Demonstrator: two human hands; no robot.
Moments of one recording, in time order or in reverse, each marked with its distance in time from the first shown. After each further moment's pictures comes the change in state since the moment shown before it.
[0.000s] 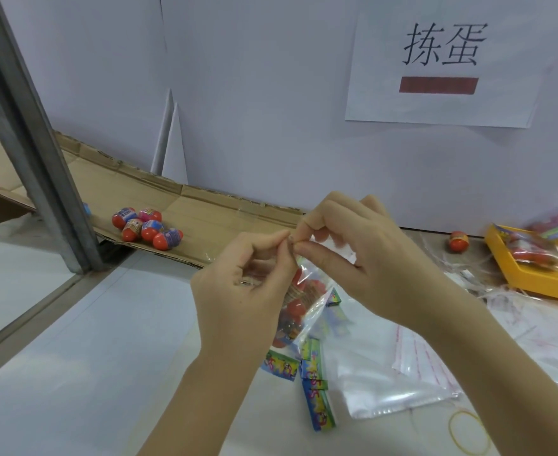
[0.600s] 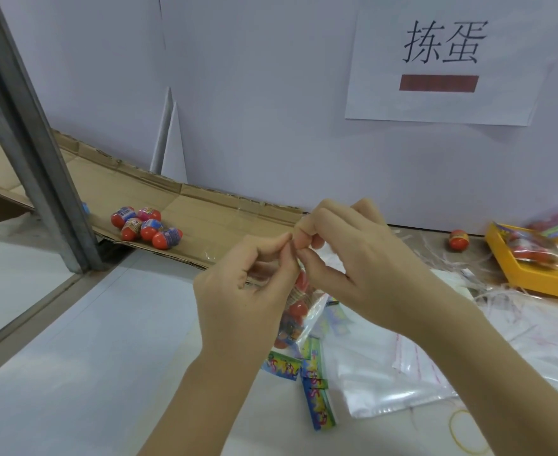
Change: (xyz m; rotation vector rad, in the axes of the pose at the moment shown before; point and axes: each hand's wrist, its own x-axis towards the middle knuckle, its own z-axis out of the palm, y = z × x) left_hand -0.002 -0.004 0.000 0.061 0.003 0.063; right_hand -0.002 -0.005 0.006 -0.116 -0.017 -0.012
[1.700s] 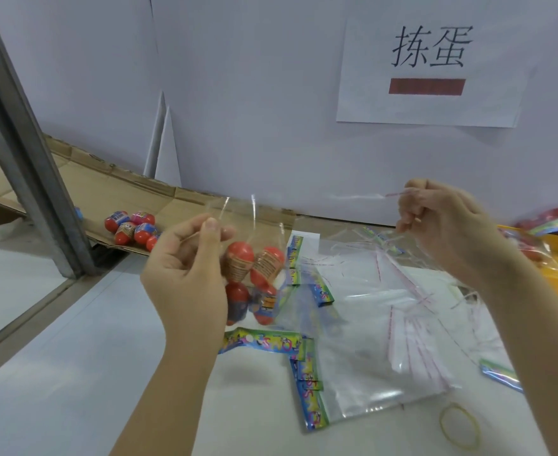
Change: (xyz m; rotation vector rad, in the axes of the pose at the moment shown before) left_hand 0.019 -0.022 -0.009 -0.299 0.312 -0.428; right_hand -0.023 0.105 -0.028 1.153 0.225 0.599
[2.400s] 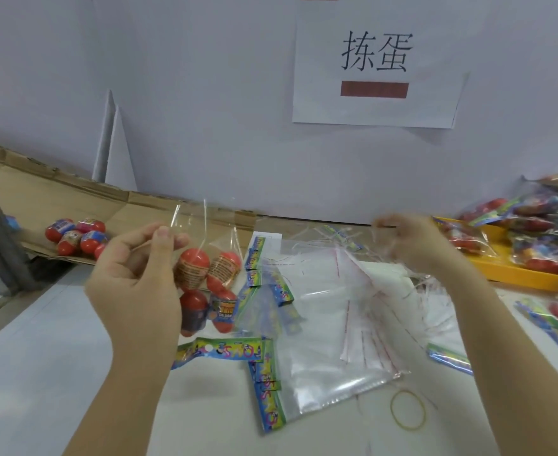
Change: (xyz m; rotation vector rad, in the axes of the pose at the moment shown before) left_hand -0.002 -0.008 0.001 0.083 -0.029 0.023; right_hand -0.014 0.022 -0.052 -0.860 0.129 0.412
